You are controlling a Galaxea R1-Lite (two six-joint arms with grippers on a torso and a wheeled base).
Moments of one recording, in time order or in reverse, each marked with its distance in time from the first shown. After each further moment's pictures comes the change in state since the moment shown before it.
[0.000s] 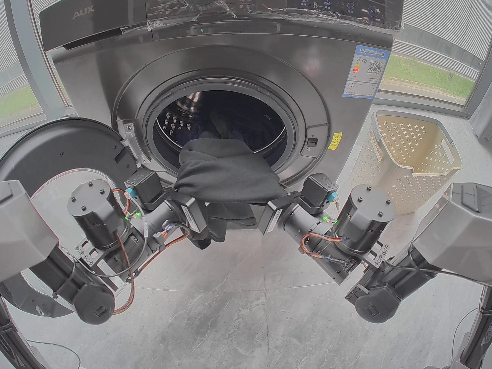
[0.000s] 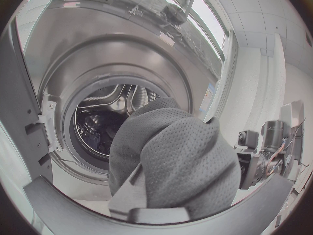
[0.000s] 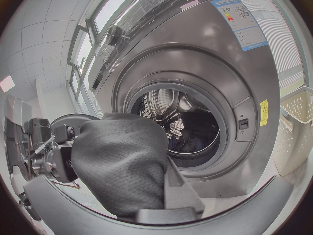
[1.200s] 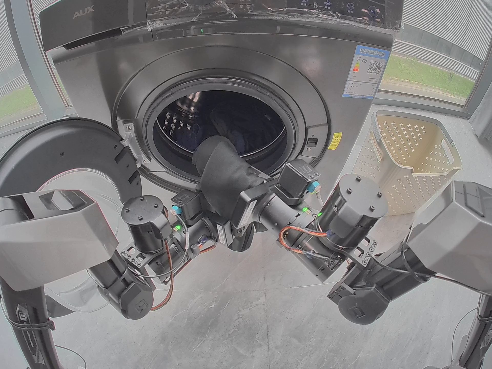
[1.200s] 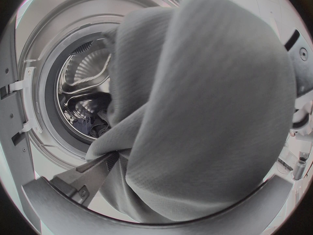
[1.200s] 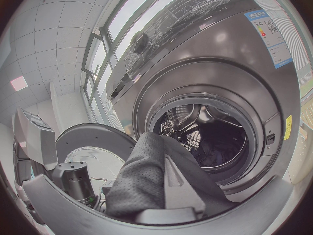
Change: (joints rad) left arm -0.018 0.253 -0.146 0.000 -0.020 0.098; right arm 0.076 0.013 -0.135 0.013 0.049 -0.048
